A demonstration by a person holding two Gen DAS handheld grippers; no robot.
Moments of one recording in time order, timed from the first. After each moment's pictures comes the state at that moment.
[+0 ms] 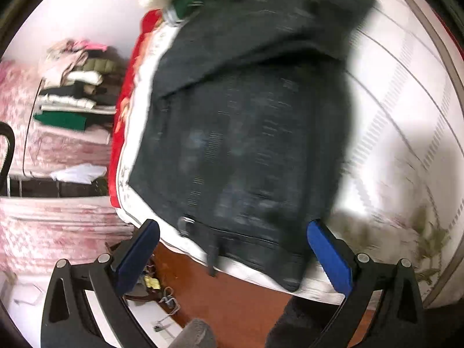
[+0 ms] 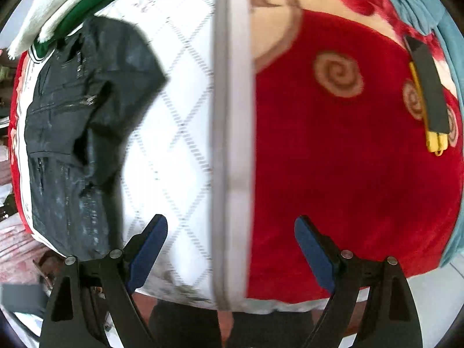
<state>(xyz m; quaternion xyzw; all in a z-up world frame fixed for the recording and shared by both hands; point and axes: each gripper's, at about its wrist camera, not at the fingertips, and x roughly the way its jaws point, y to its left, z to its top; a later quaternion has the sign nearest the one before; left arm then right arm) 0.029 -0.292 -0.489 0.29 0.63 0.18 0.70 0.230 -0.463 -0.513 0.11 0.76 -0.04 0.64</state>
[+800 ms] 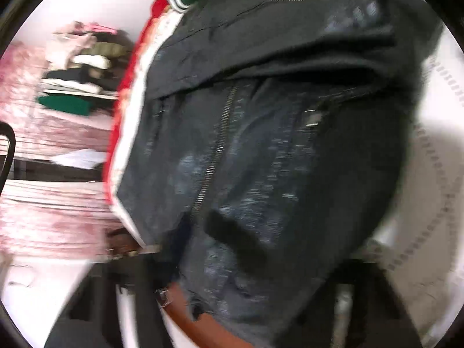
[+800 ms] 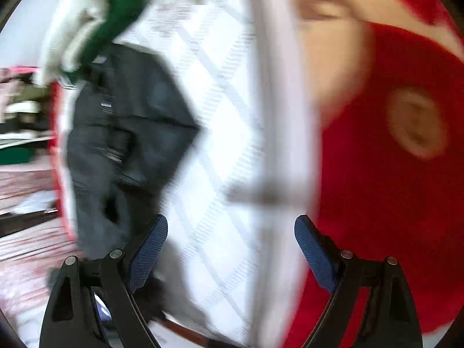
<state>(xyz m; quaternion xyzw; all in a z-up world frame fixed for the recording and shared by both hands) 0.096 -0.254 -0.516 0.24 0.64 0.21 0.70 0.273 -0.503 -0.556 0.30 0.69 0.13 0.64</state>
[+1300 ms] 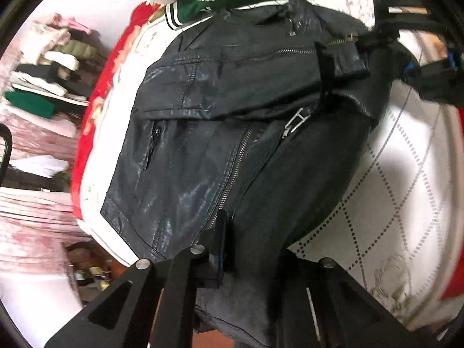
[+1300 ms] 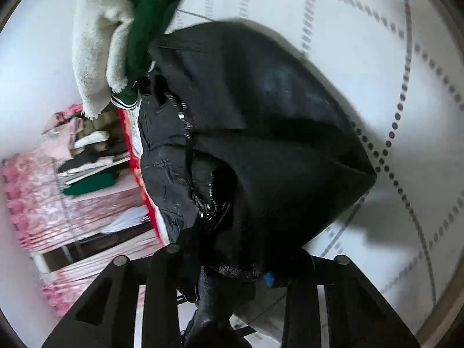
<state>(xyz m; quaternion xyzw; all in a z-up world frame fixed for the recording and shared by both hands) 0.110 -0.216 -0.443 0.15 0.64 0.11 0.75 0.300 -0.384 -0.573 0.42 0.67 0.16 0.59</state>
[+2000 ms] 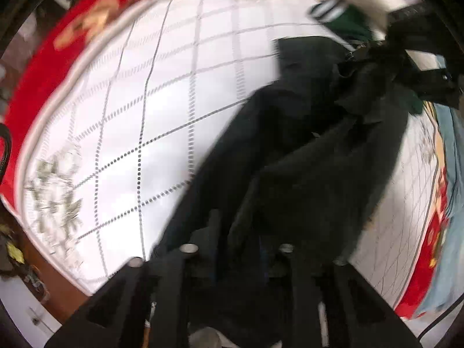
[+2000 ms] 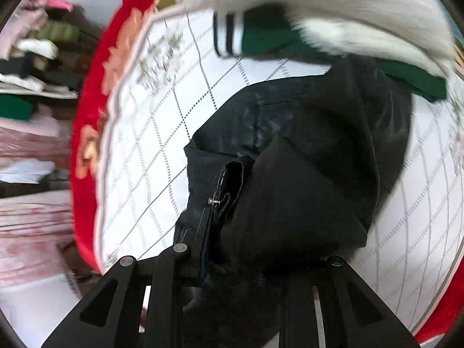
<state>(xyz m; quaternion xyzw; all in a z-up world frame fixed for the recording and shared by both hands) 0.190 0.112 -0.486 -0.17 0.67 0.05 0.72 0.446 -0.006 -0.510 0.08 0.73 0.11 0.67</state>
